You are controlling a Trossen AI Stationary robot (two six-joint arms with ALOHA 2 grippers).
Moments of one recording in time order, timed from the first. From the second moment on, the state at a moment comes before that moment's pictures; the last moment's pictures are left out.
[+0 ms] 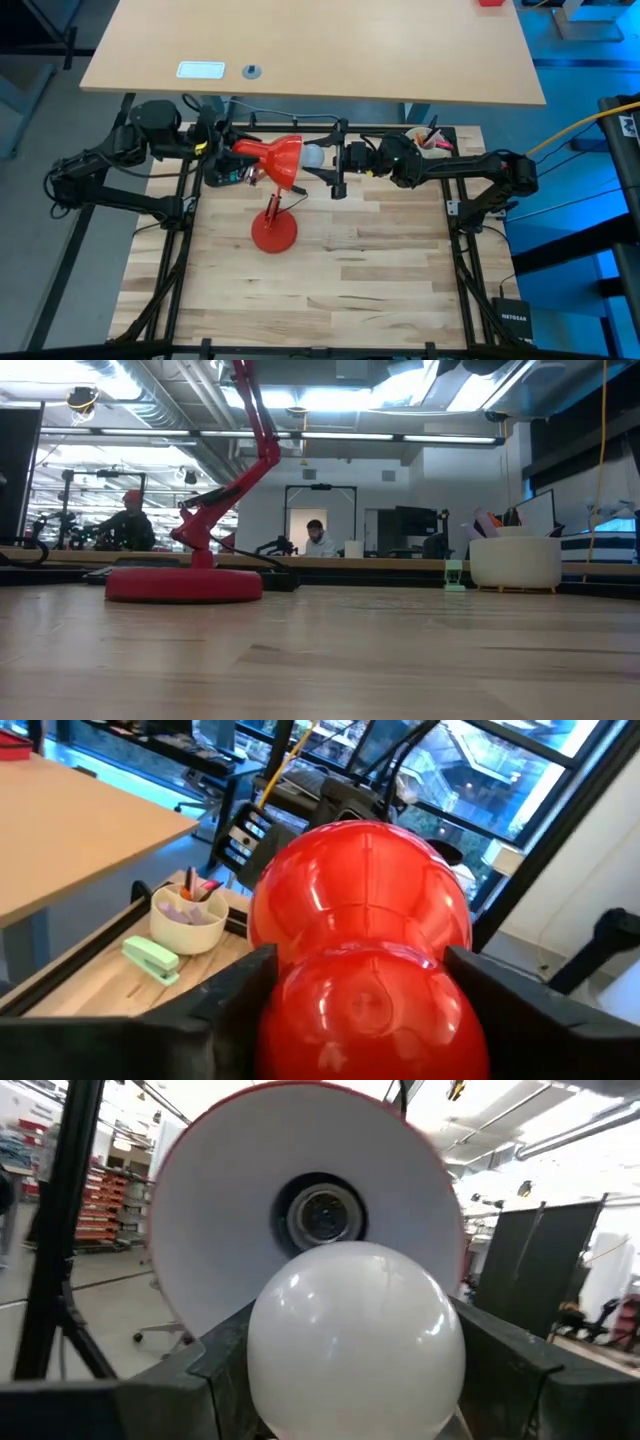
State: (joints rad) left arm 0.19 0.97 1.35 -0.50 0.12 -0.35; right arm -0.14 1.54 1.11 0.76 -0.22 -0.21
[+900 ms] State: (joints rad) left arm 0.19 0.95 1.35 -0.40 0.29 -0.45; right arm -0.01 1.57 1.15 0.92 -0.10 -0.54
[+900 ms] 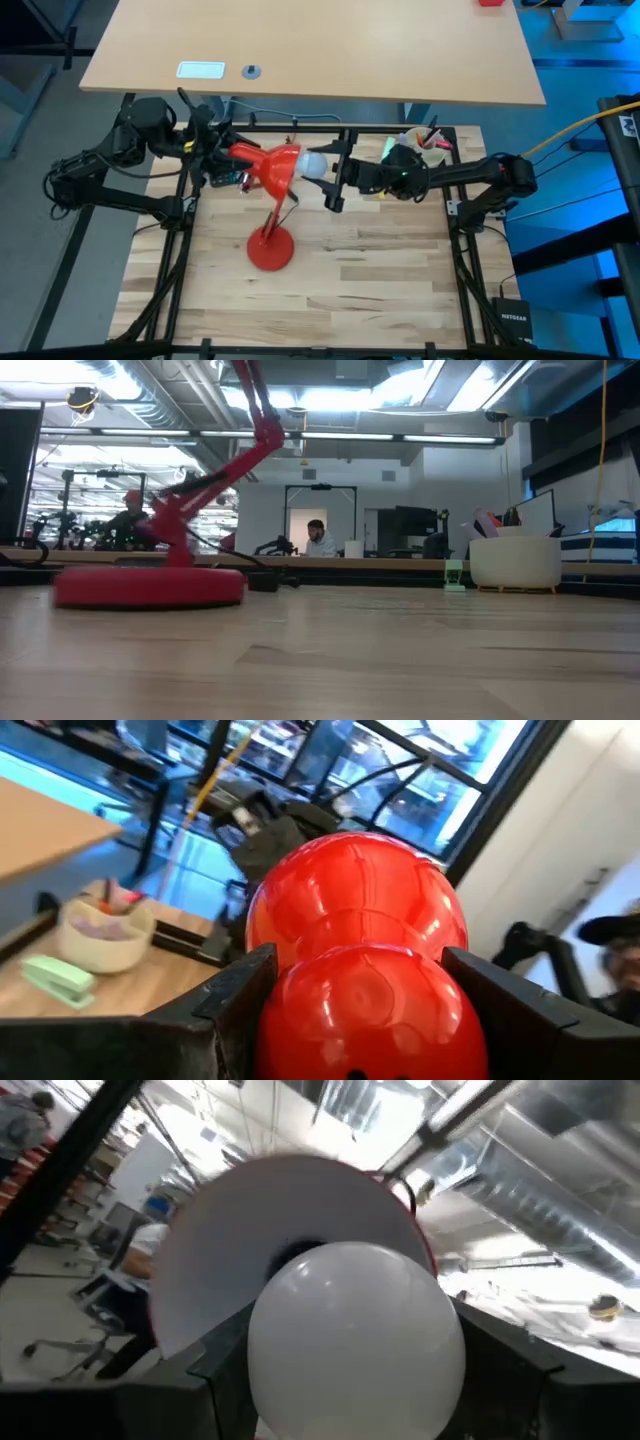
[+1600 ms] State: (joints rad) left arm 0.19 0.95 1.35 -0.40 0.32 -0.45; right arm 0.06 1.70 1.35 0.84 0.04 -0.63
